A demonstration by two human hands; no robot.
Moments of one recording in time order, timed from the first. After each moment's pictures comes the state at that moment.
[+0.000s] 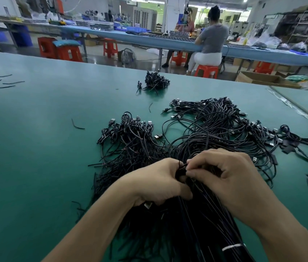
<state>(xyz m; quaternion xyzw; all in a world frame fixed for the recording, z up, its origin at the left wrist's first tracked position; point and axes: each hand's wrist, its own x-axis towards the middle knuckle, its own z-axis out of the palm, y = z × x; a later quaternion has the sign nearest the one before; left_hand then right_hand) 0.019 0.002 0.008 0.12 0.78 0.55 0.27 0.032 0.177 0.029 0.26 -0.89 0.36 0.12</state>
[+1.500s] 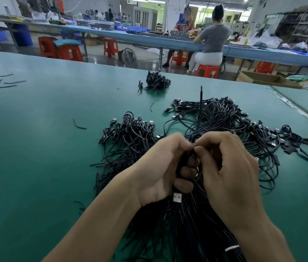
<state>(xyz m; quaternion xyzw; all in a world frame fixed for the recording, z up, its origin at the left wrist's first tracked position) 0.025 0.011 0.036 0.06 0.53 0.80 0.28 0.037 0.148 0.022 0.22 -0.84 0.36 0.35</state>
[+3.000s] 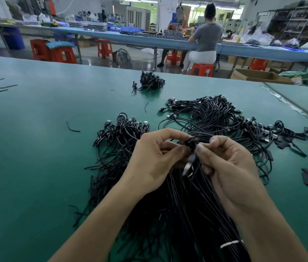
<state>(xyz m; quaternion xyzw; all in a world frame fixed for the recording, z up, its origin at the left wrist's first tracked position) 0.016 0.005 0.015 0.14 0.71 0.69 -0.07 0.027 0.158 0.020 0.08 -0.59 0.81 0.05</state>
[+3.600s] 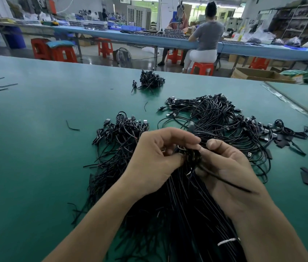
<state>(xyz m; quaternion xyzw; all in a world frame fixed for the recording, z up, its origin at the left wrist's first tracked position) 0.022 0.012 0.019 0.21 0.70 0.67 -0.11 0.026 0.156 0.024 -0.01 -0.50 0.87 -0.03</state>
